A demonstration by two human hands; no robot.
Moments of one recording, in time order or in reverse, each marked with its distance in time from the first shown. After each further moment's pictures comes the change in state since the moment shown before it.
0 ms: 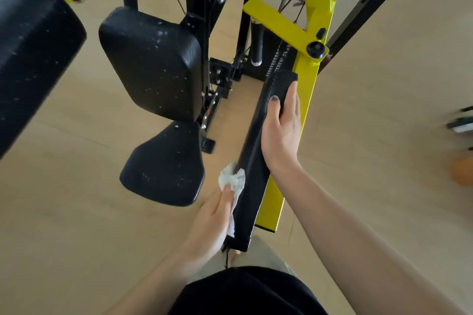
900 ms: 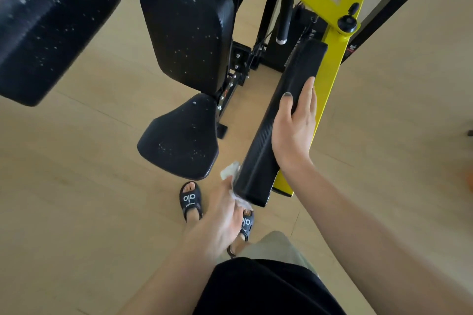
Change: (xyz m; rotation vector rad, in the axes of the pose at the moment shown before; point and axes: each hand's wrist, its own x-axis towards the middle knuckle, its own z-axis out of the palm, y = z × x) left_hand -0.012 -0.038 0.020 -0.687 0.317 -0.561; right_hand -0.064 0.010 0.000 -0.049 -0.024 -0.011
